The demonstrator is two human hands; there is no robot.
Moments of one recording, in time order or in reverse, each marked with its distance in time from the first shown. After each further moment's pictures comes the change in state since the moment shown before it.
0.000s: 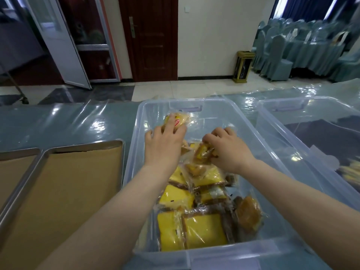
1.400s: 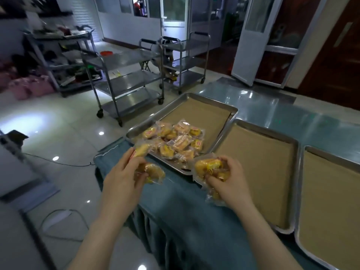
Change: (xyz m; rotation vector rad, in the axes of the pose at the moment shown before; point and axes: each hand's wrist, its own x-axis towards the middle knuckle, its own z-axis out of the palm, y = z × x) left_hand -0.606 -0.607 -0.263 -0.099 0.286 -0.947; right_hand 0.007 -0.837 0.119 1.044 -0.103 -0.301
